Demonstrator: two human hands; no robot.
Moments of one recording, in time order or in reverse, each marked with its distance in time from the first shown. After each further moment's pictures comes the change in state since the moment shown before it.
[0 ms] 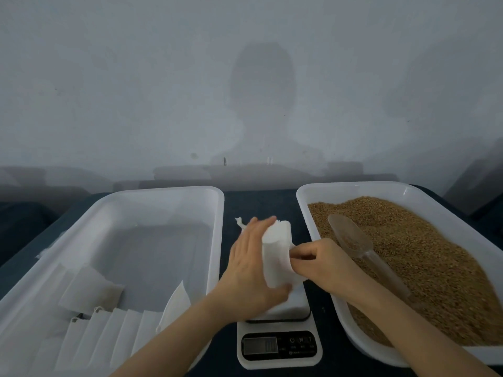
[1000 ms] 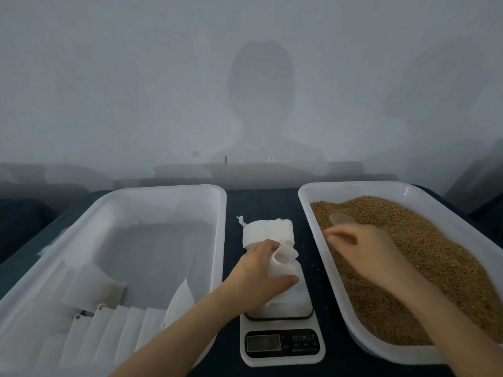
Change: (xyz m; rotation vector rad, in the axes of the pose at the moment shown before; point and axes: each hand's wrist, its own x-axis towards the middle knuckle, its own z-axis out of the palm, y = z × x) left_hand 0.008 -0.005 0.006 -0.026 -0.119 -0.287; right_hand -0.010 0.014 -0.042 -0.385 0.275 0.132
